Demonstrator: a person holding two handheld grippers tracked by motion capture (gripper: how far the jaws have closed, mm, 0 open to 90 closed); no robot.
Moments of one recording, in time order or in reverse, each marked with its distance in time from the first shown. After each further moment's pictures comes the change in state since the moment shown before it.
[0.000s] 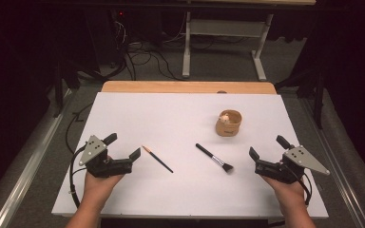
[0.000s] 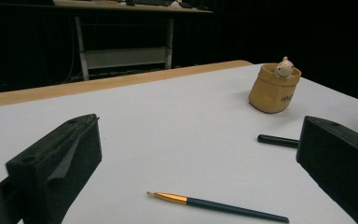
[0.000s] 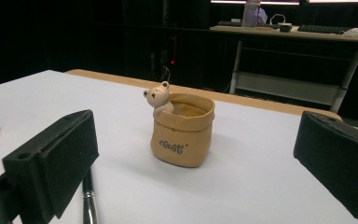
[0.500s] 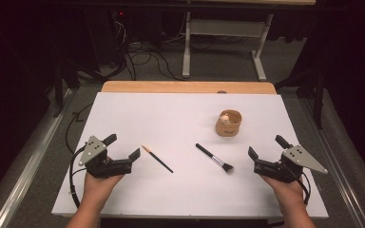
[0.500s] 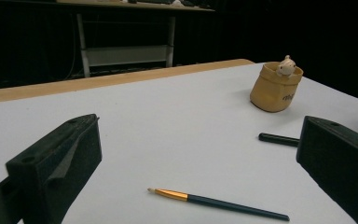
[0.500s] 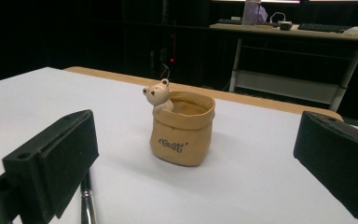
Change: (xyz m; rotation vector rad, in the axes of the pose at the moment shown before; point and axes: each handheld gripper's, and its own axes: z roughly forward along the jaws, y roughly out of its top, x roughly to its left) left arm 0.001 -0.001 -0.001 0.004 0.006 -0.013; right arm 0.000 -0.001 0.003 0.007 0.000 -0.011
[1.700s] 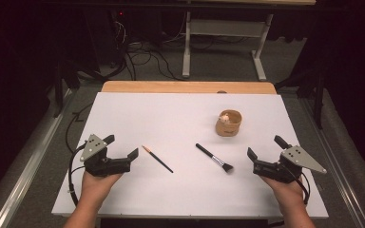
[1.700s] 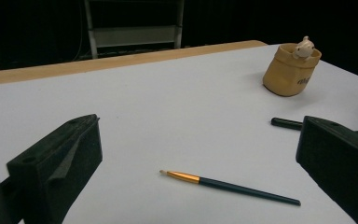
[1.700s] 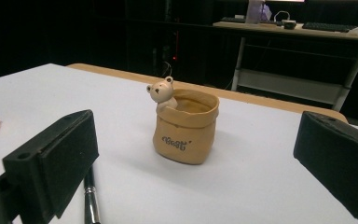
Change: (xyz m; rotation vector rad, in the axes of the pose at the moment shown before) left arm 0.005 0.002 0.002 0.093 0.040 -0.010; right arm 0.002 0.000 0.000 0.009 0.009 -0.010
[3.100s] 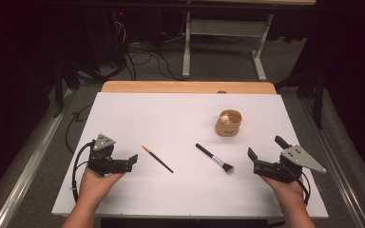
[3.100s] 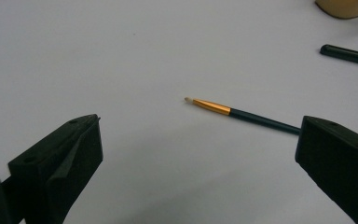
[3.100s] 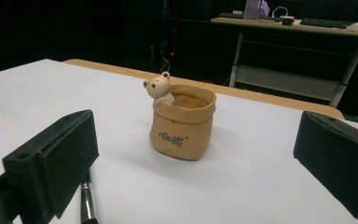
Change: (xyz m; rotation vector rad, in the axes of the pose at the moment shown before) left arm 0.009 -0.009 0.020 0.342 0.075 -0.025; right arm -0.001 -0.001 0.000 0.020 -0.012 -0.001
